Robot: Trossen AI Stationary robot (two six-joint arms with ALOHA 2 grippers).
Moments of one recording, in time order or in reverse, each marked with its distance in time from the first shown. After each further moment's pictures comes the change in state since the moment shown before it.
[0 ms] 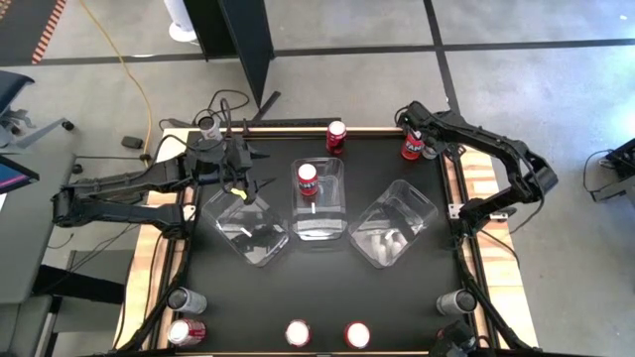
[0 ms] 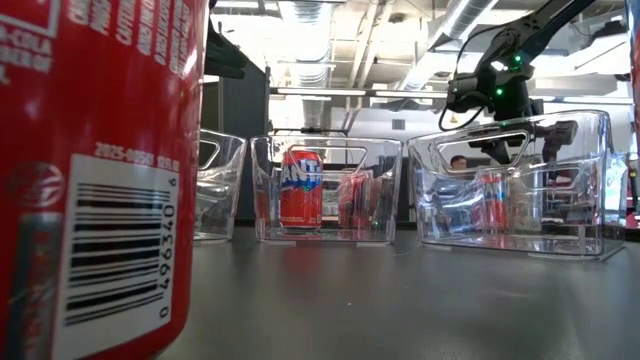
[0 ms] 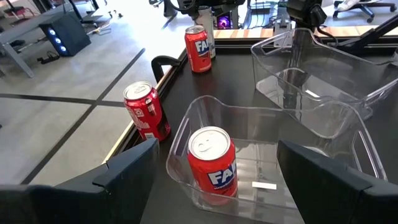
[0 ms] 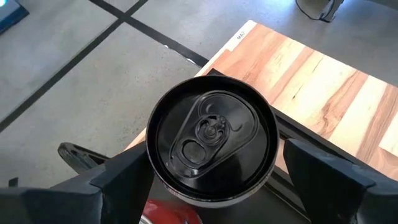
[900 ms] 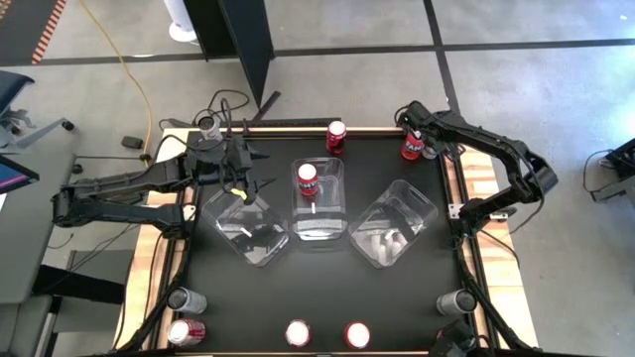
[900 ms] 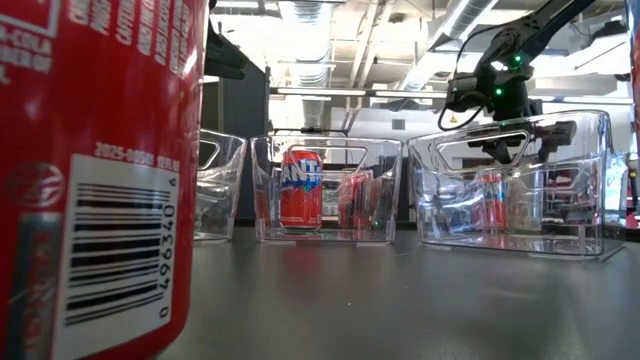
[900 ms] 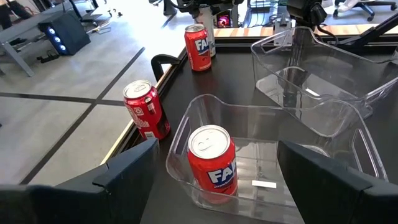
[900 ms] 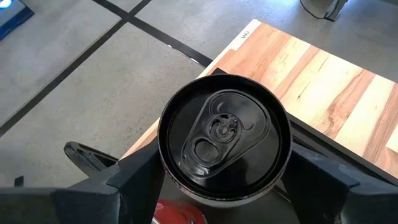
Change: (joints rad) left arm 0.000 0.000 0.000 -0.005 0.000 0.000; right arm 0.000 0.000 0.000 0.015 -0.008 -0.009
